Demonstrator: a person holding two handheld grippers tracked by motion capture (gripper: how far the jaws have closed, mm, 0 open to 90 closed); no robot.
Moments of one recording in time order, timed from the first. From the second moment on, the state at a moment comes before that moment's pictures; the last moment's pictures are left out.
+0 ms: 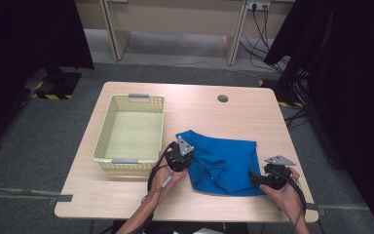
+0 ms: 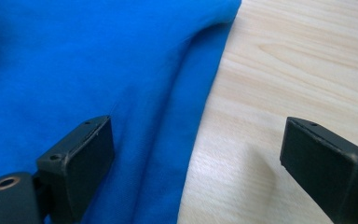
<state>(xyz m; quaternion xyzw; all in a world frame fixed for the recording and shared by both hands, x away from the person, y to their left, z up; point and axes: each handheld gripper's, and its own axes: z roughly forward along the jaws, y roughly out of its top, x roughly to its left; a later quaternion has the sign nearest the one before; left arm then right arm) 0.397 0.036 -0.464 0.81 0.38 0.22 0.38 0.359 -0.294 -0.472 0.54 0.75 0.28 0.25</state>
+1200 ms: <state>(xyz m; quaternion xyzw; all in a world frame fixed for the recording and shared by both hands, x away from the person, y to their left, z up) 0.349 -0.003 -0.472 0.85 0.33 0.19 0.38 0.358 -0.296 -0.473 0.54 0.75 0.28 0.26</state>
